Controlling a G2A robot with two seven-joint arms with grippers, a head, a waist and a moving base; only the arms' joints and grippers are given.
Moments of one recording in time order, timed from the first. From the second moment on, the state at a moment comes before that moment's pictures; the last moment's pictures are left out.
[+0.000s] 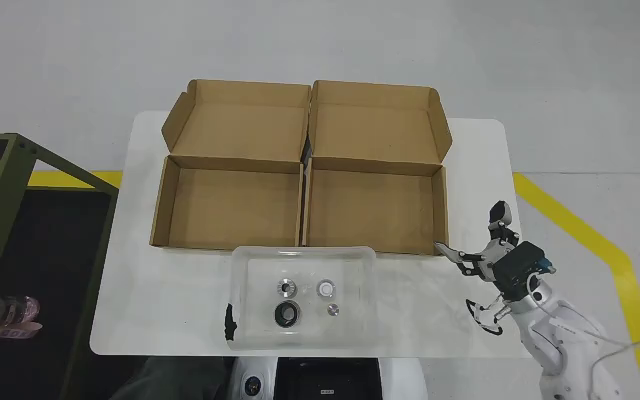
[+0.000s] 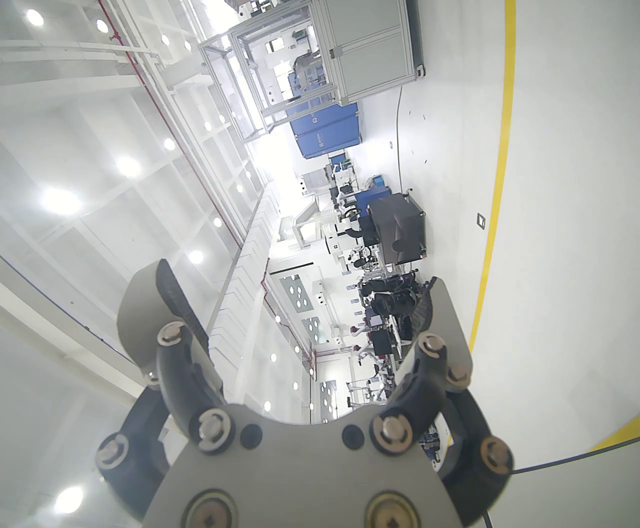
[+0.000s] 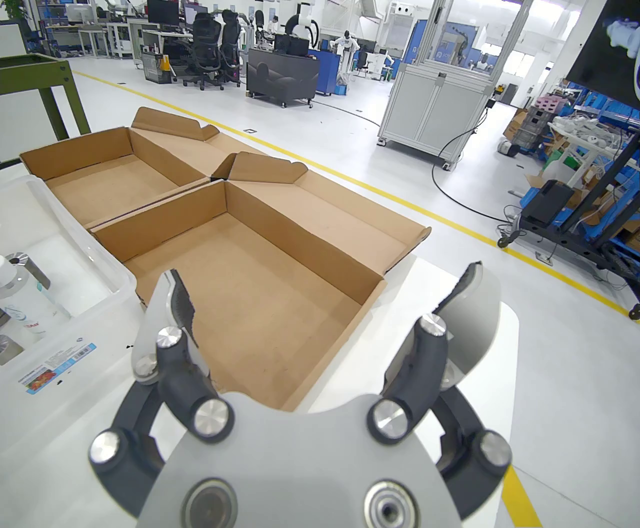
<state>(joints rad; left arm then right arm) -0.36 -0.19 -0.39 -1.44 1.98 -0.36 0.13 -1.75 -1.21 1.76 -1.92 -1.47 -0.63 -0.32</state>
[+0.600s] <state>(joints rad) -0.36 -0.19 -0.39 -1.44 1.98 -0.36 0.13 -1.71 -1.20 1.69 -1.98 -1.44 -0.75 -0.18</state>
